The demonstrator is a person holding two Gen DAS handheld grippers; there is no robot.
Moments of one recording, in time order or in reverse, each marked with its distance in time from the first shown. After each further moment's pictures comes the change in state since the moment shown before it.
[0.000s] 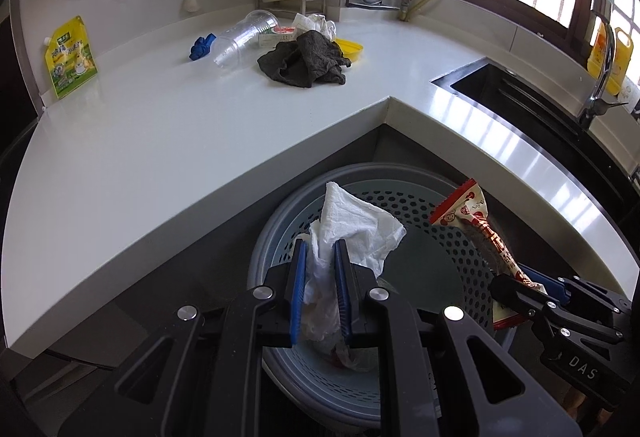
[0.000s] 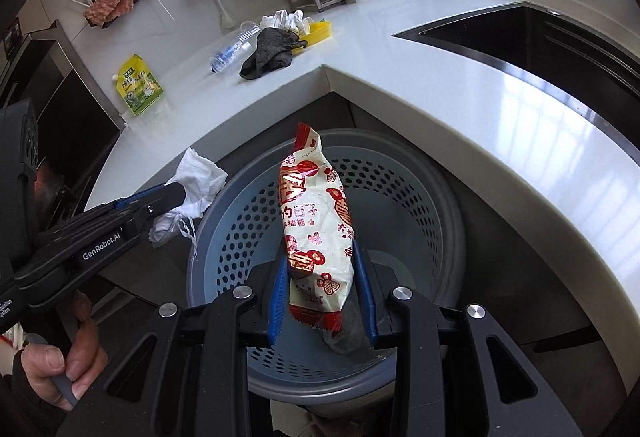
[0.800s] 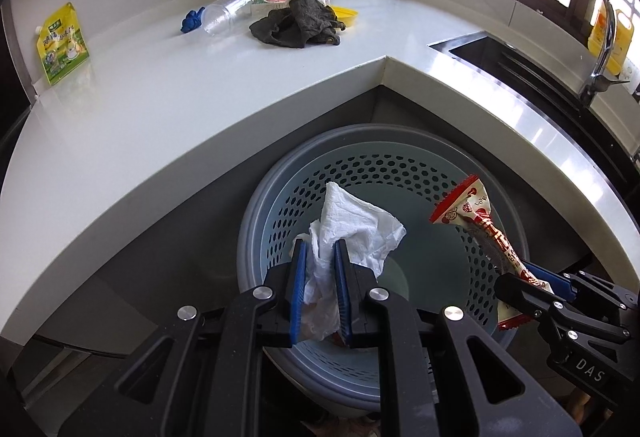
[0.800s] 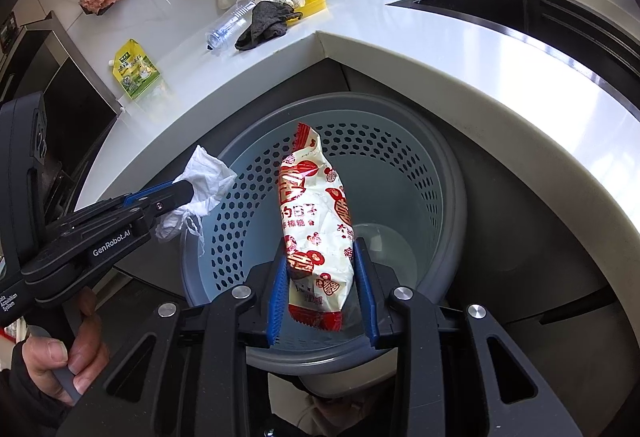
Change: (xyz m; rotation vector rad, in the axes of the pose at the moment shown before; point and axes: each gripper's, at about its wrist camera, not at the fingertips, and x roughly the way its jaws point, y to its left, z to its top) left arm 0.013 -0.003 -0.017 0.016 0.073 -0.002; right arm 0.003 -0.004 -0.013 0.012 0.059 -0.004
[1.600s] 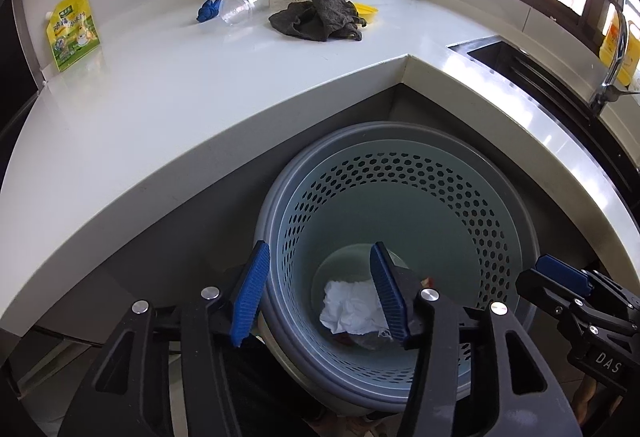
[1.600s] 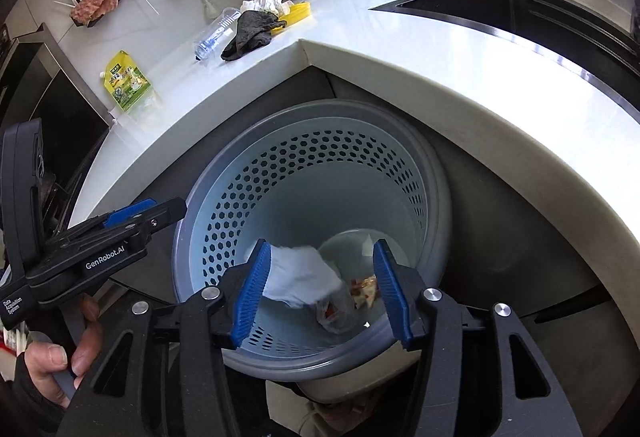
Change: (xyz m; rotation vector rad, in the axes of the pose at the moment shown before) left arm 0.000 0.013 -0.005 -0.039 0.009 0.017; right arm -0.003 -0.011 -0.001 0.032 -0.029 -0.017
